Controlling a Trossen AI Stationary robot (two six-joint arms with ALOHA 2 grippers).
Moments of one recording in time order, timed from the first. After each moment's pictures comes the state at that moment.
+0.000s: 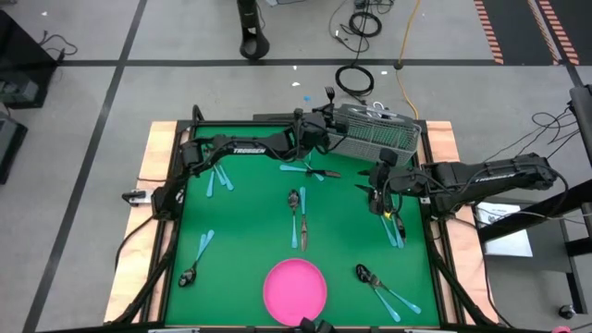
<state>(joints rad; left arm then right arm) 0.30 2.20 1.72 0.35 -0.70 2.74 0.10 0.90 0.75 -0.50 0.42 0.05</state>
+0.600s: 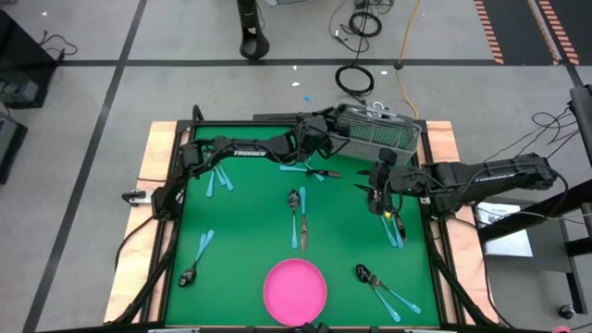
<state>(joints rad) 0.28 2.20 1.72 0.35 -0.69 2.68 0.10 0.90 0.75 -0.47 0.42 0.03</state>
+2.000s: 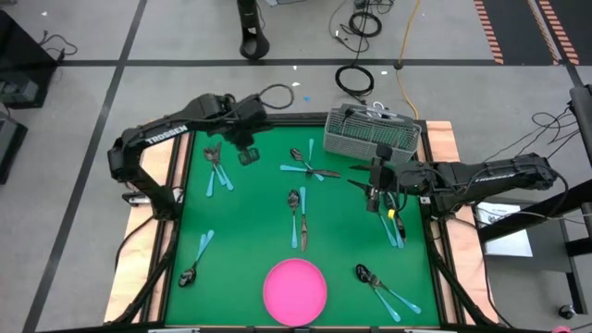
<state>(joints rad) 0.42 1.59 1.66 -1.36 -0.19 0.03 0.10 0.90 0.75 -0.25 0.41 -0.12</state>
